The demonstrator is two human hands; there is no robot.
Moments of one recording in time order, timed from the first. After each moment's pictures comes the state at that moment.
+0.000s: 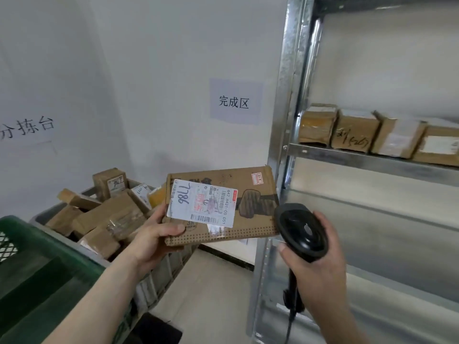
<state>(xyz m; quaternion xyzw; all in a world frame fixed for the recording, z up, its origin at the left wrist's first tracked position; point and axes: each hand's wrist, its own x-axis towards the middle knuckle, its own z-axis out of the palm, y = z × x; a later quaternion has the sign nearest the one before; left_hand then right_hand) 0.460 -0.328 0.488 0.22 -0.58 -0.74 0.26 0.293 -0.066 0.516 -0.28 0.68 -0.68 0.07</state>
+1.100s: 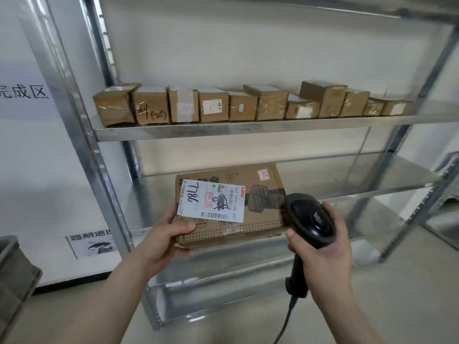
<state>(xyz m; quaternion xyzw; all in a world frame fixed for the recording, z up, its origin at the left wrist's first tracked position) 0.250 -0.069 0.477 0.04 -0.62 -0.78 -0.03 0.247 0.217 0.485 0.00 0.66 -0.72 -0.21</state>
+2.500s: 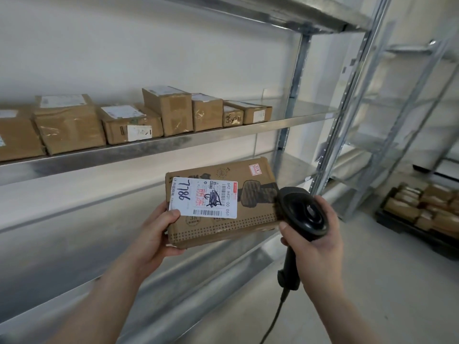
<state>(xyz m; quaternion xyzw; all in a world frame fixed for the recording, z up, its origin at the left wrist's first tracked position) -0.017 0.261 0.490 -0.04 -0.62 -0.77 -0.11 0.076 0.528 0.509 0.10 0.67 -0.65 -0.35</state>
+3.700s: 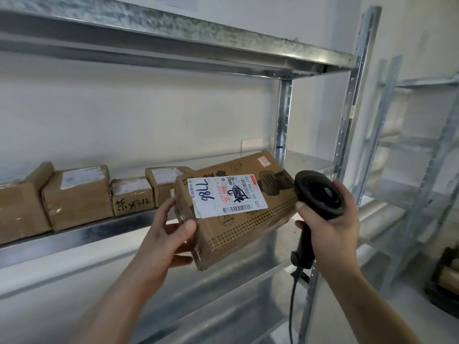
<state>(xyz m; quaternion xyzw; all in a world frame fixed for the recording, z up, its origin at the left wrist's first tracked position) -0.228 0.579 0.602 -0.10 -0.68 -0.73 0.04 -0.231 0.861 0.603 0.01 0.59 -0.71 -0.39</state>
